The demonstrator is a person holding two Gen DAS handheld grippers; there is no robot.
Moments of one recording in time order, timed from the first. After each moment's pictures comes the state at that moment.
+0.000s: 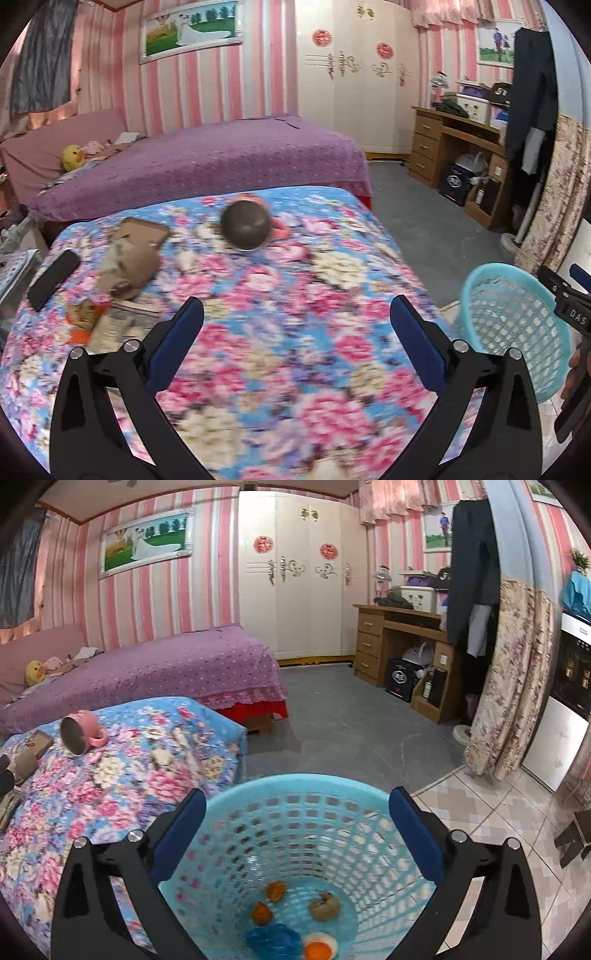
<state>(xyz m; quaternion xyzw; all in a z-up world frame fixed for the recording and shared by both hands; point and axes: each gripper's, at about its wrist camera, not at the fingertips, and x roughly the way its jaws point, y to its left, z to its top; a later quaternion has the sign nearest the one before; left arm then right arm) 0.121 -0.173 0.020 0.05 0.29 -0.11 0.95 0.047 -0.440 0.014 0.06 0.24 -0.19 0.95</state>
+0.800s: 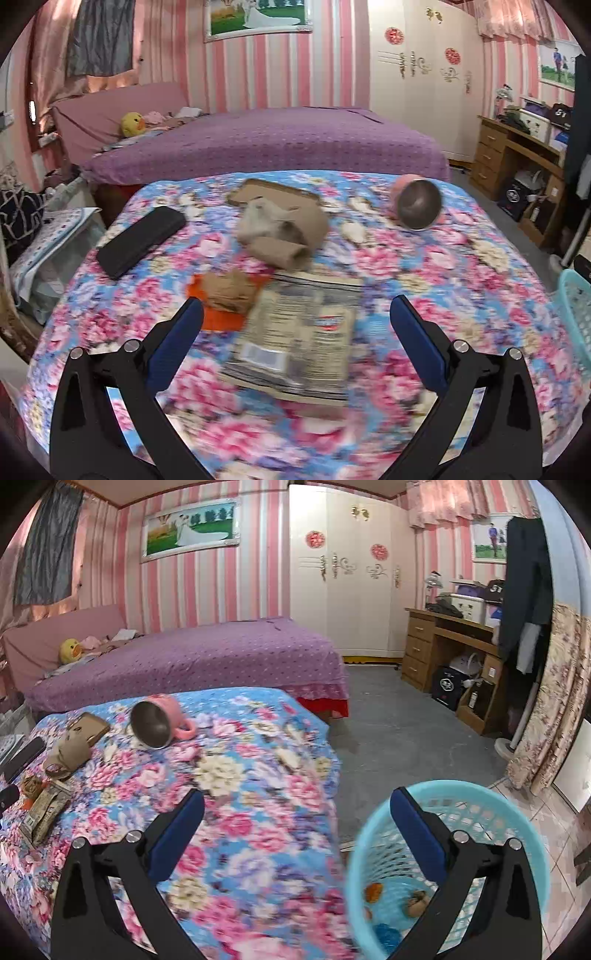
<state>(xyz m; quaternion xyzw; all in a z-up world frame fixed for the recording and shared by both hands) 0.146 0.011 -0.006 0.02 0.31 0.00 0.95 0.106 -0.306 0.015 0.04 0.26 -0.12 0.96</state>
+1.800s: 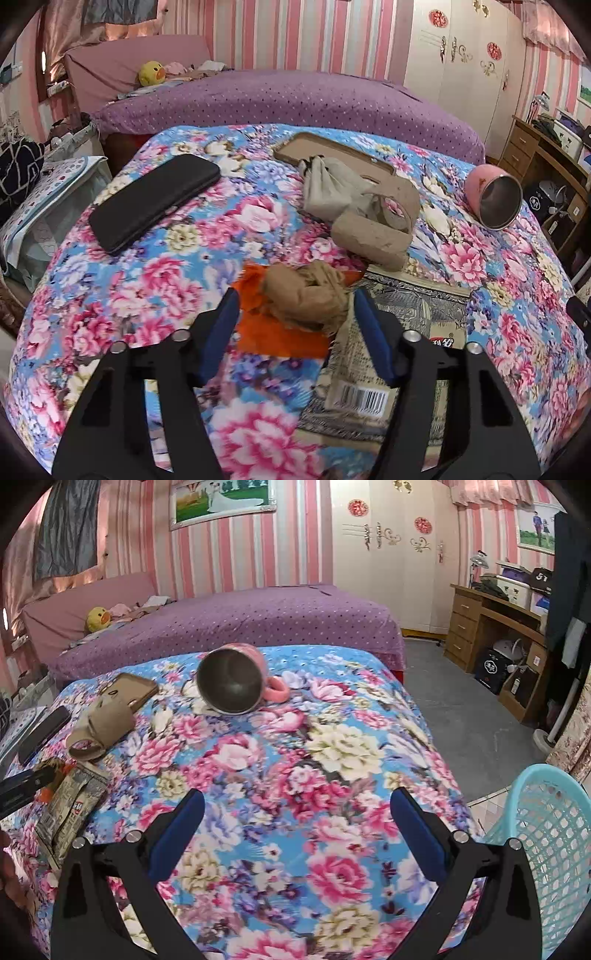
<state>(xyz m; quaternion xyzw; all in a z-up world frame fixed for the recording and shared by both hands) 0.219 0.072 -0.049 -0.04 0.38 0.03 0.92 0.170 -0.210 -0.022 0.04 0.32 -0.05 0.94</state>
